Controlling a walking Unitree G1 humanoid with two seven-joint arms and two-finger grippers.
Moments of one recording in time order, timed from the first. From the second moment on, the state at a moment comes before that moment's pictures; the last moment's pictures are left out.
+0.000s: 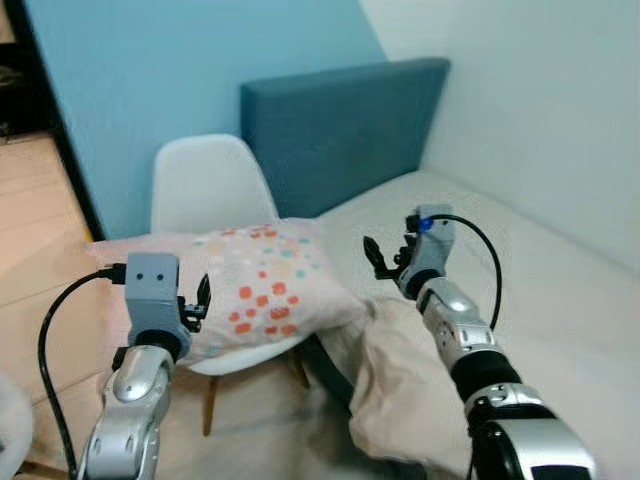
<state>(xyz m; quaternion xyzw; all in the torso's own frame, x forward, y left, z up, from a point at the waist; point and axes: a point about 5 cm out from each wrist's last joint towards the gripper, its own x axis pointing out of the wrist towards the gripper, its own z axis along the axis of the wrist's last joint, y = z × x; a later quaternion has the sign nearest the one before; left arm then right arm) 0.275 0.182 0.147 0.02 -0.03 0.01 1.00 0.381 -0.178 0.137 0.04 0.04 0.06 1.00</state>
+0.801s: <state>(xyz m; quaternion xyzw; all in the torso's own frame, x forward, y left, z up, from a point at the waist) 0.249 0.201 0.122 0.05 0.00 0.09 0.99 0.320 -0.150 0.107 -0.08 0.01 0.20 0.98</state>
